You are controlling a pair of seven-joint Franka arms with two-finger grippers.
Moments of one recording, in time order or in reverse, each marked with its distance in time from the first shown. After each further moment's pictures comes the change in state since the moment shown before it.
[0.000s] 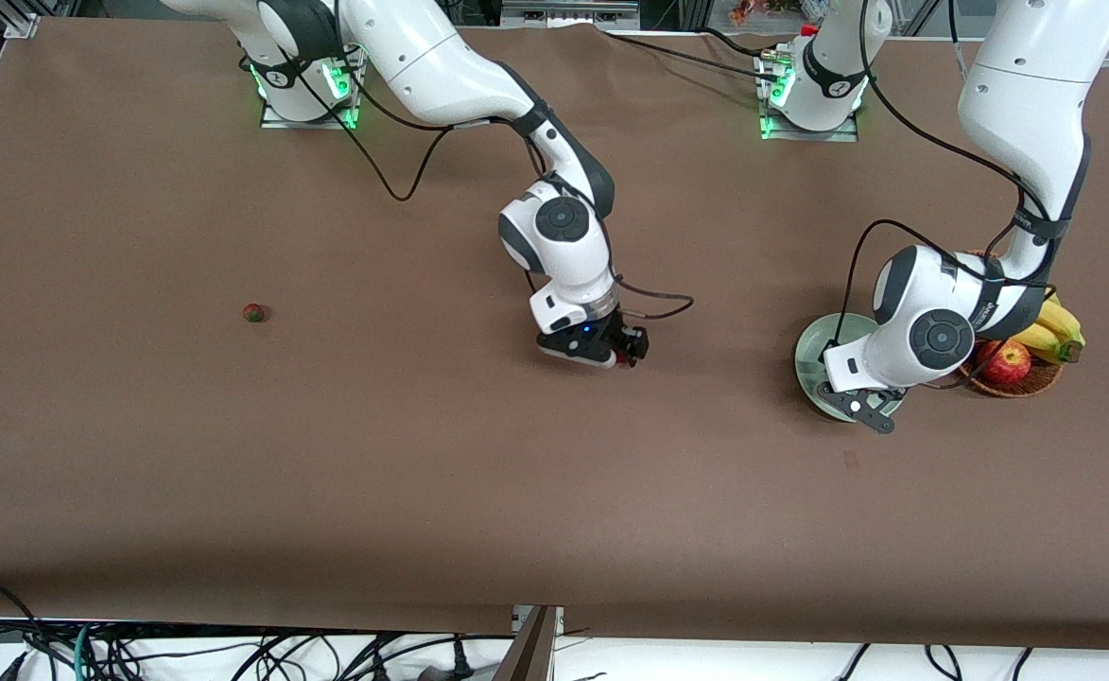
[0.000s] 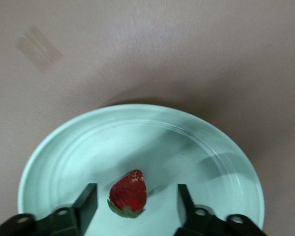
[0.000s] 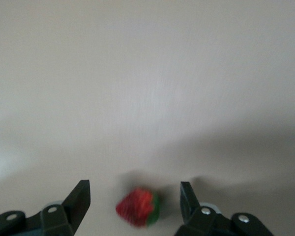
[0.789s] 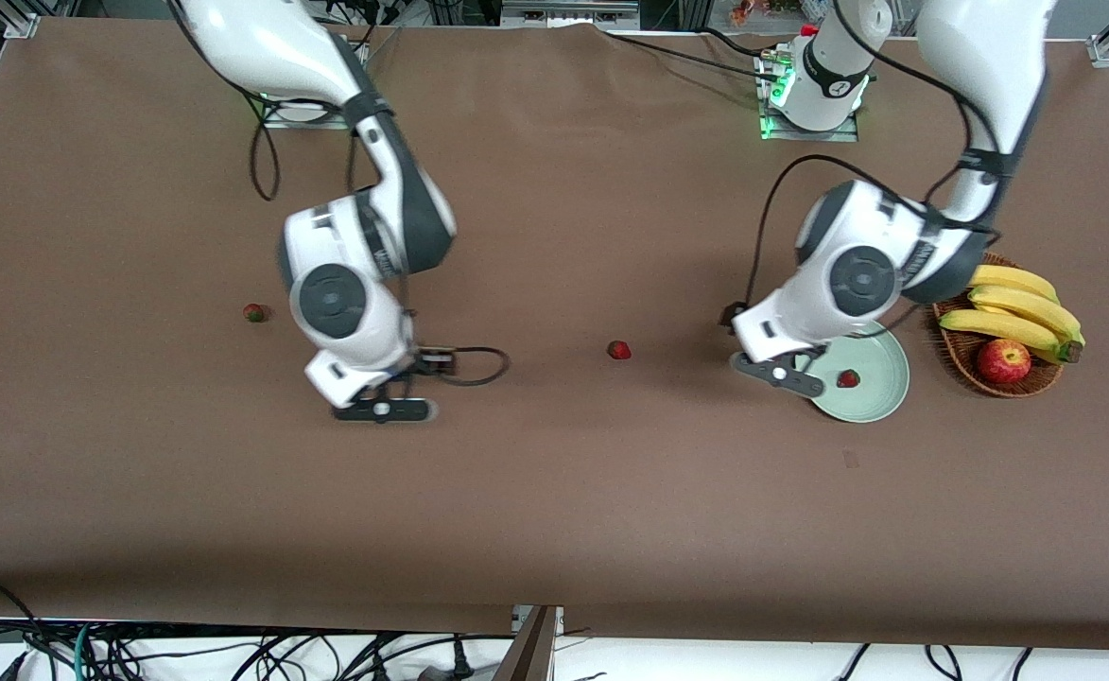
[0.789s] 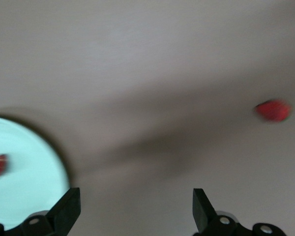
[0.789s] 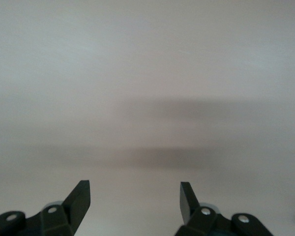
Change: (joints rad) left arm -0.152 -0.102 -0.205 0.093 -0.155 -0.211 -0.540; right arm -0.252 -0.402 -0.187 -0.315 0.003 -0.556 -0.881
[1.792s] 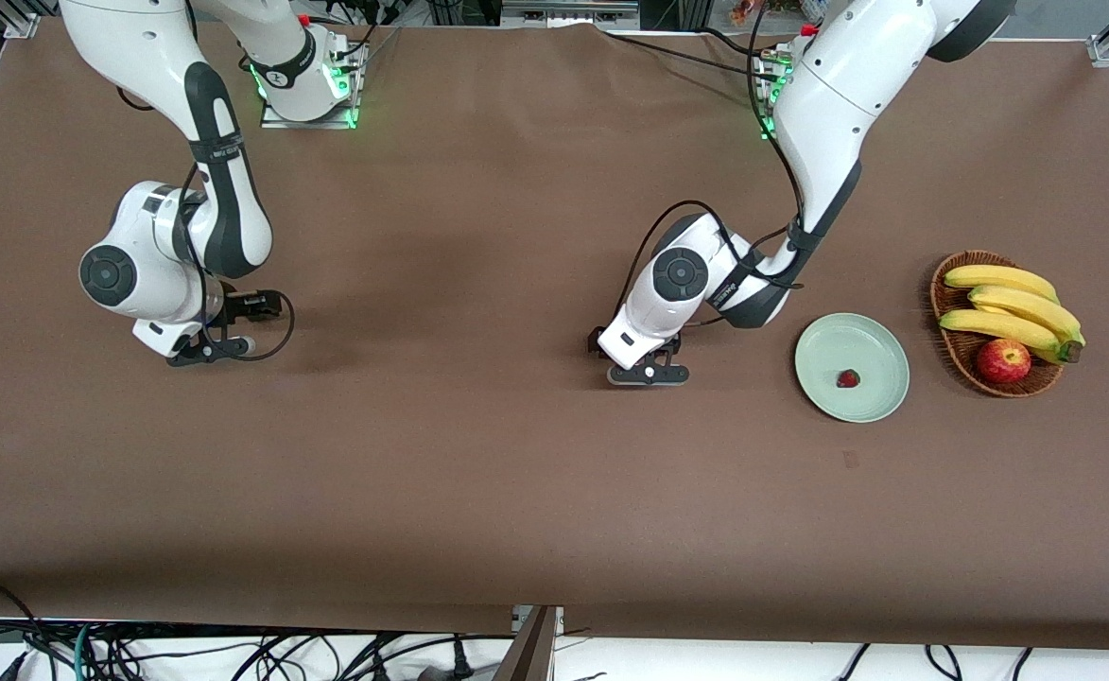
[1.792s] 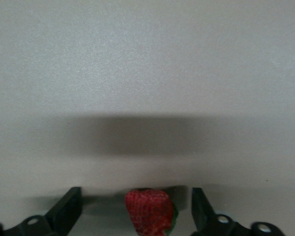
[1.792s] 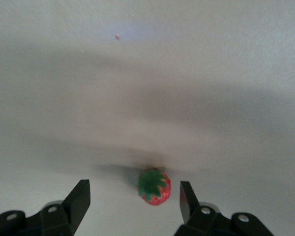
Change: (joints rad) left arm -0.231 0.298 0.034 0.064 0.086 0.416 -0.524; right arm -0.029 -0.152 -0.284 -0.696 0.140 0.366 -0.663
